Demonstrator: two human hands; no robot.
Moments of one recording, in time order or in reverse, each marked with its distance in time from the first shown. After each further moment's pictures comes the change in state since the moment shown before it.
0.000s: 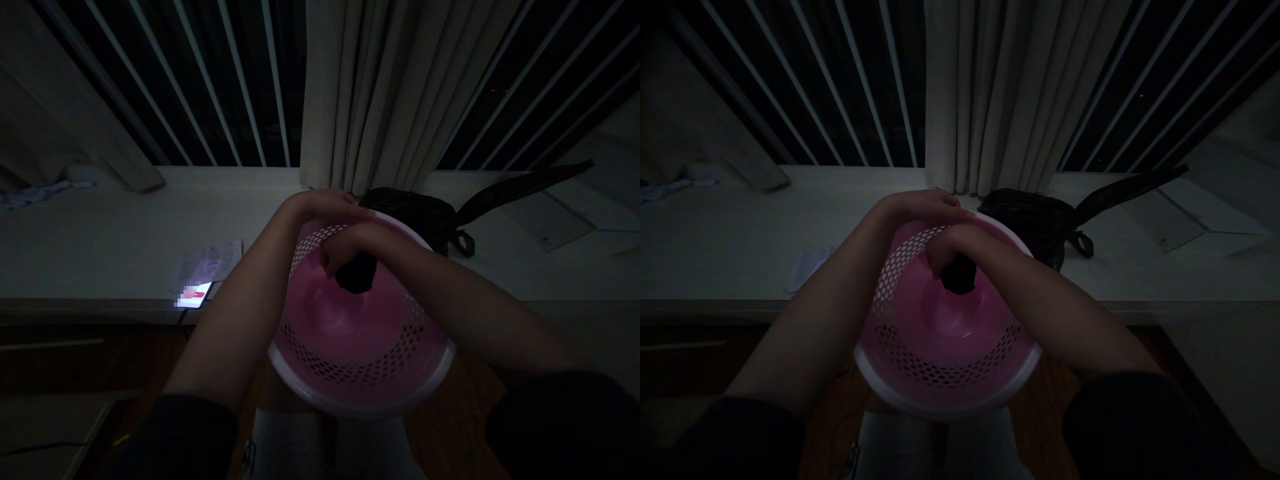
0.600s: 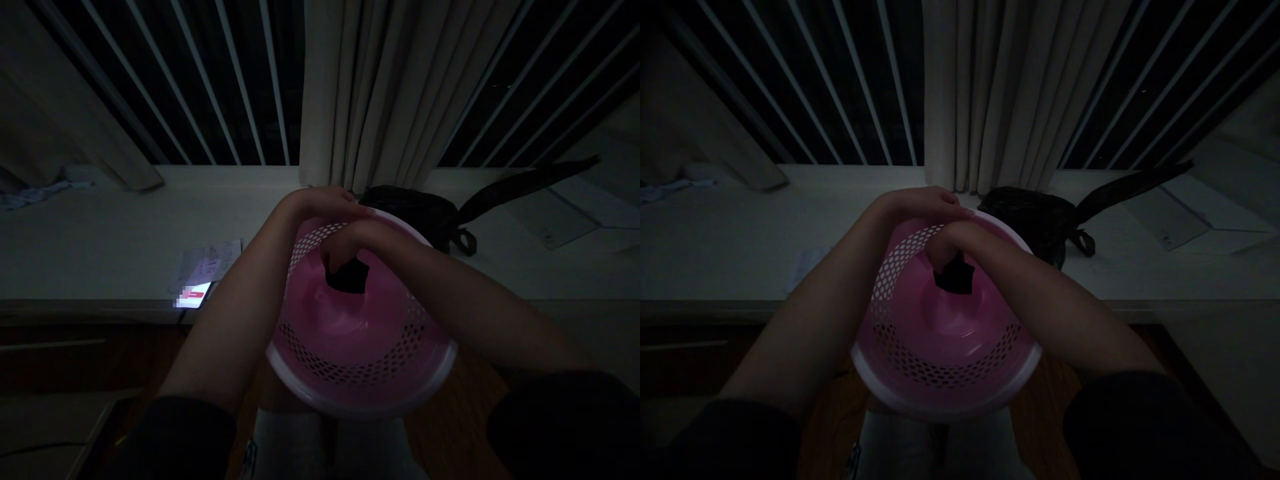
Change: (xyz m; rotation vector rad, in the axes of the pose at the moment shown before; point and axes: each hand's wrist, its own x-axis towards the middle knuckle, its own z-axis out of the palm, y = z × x) left_hand 0.001 0.000 -0.001 0.008 -0.016 -0.011; right_hand 0.009 0.006 0.002 -0.099 -0.098 -0.014
